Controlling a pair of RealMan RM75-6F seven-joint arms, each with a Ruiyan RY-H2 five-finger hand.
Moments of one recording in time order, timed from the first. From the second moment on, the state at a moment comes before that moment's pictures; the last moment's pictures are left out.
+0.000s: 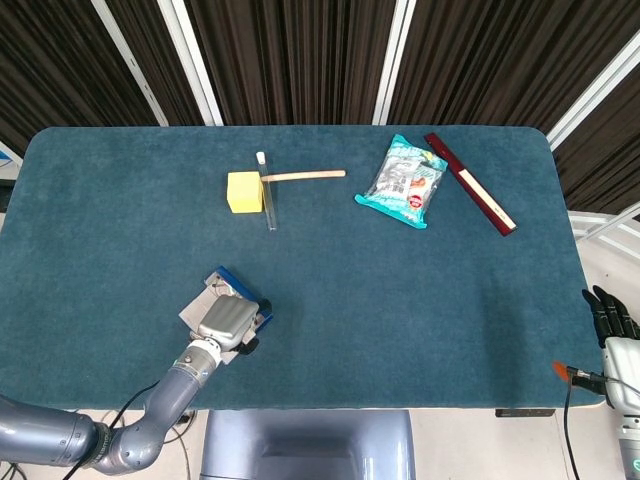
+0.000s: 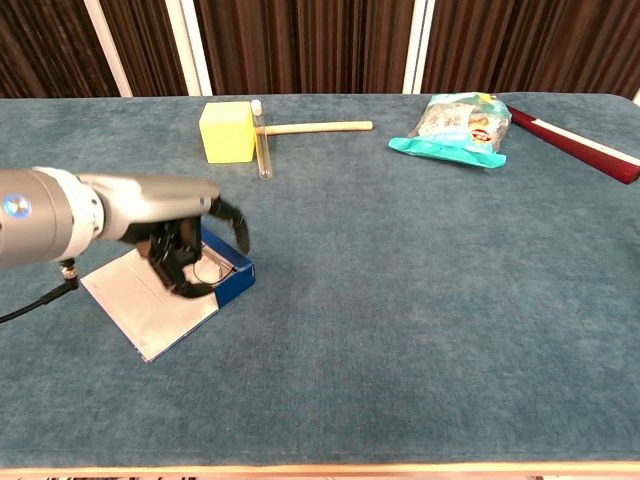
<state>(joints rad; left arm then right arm) -0.90 -1.47 -0.13 -1.99 0.51 1.09 0.77 0.01 -1.06 0.09 -1.67 -1.45 1.51 0.07</state>
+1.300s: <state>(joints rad) -1.00 -1.40 -0.06 -1.76 0.17 1.06 0.87 0.01 -1.06 0.09 -1.68 -1.44 1.51 0.06</state>
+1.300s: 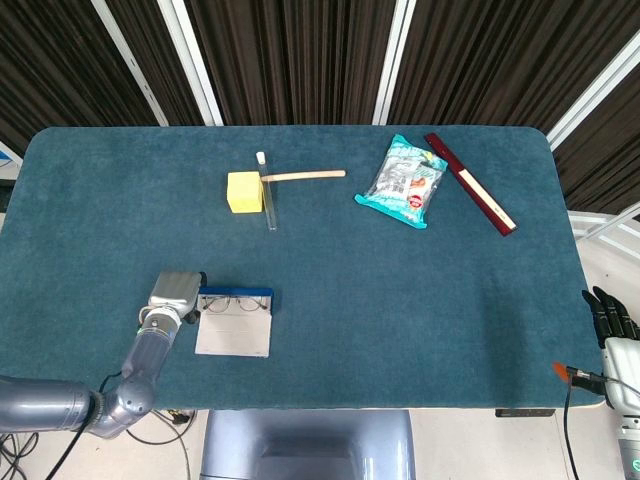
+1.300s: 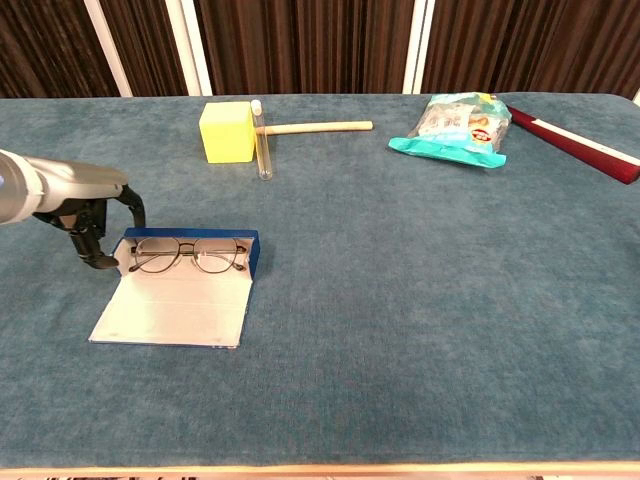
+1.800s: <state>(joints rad) -0.91 -1.42 -0.07 -1.75 0.39 1.10 0.69 0.01 -1.07 0.09 -1.68 -1.44 1.50 0.06</state>
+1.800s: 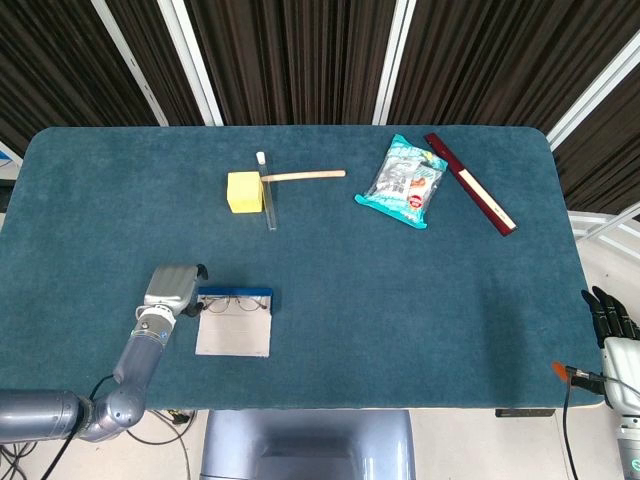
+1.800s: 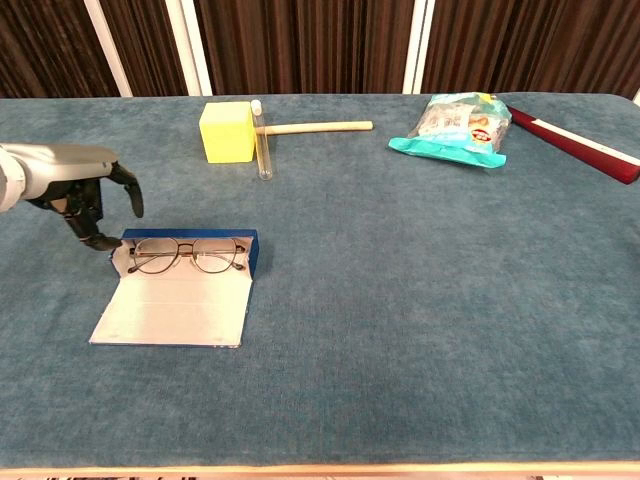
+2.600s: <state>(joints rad) -0.92 -1.61 -0.13 -1.61 0.47 1.14 0.73 0.02 -1.06 0.09 -1.68 -1.43 1.50 0.07</state>
